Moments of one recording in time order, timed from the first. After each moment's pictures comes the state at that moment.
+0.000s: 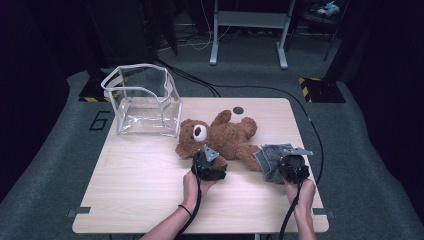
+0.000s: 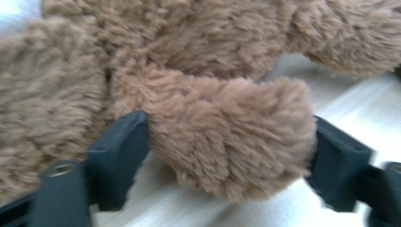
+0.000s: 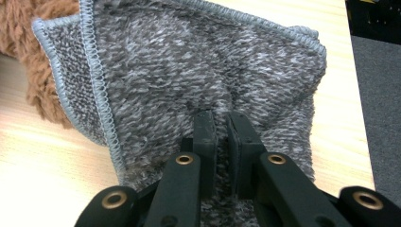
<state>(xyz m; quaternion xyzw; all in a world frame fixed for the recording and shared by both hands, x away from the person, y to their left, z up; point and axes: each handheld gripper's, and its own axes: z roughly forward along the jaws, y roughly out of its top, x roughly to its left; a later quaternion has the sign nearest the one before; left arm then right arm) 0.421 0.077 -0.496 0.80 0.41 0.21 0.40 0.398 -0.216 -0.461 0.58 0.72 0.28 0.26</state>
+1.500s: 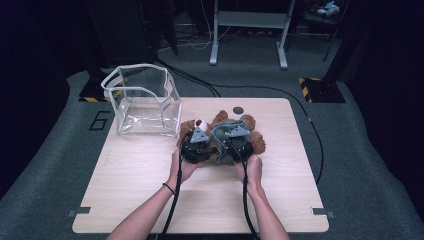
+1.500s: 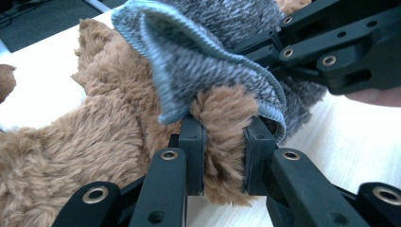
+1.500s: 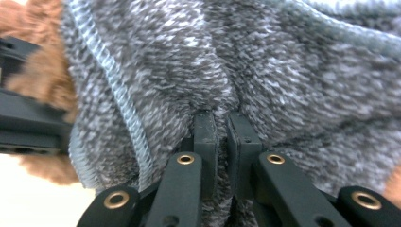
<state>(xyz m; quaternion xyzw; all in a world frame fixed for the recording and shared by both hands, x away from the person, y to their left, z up) 0.455 0.116 -0.444 0.83 0.30 0.15 0.45 0.454 -0.061 -0.441 0.46 0.78 0.33 0.27</state>
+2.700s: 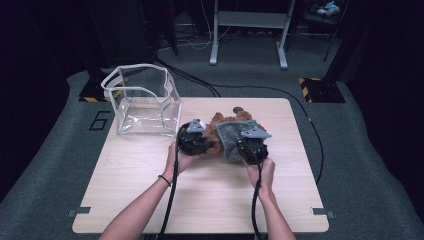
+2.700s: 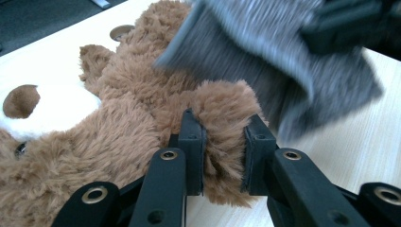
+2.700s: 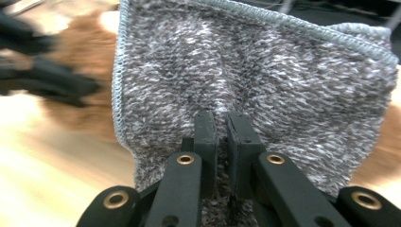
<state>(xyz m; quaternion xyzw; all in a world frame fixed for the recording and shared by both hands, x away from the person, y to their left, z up) 0.475 0.127 -0.428 0.83 0.30 0.13 0.45 0.434 -0.090 -0.420 0.46 0.76 0.38 0.27</state>
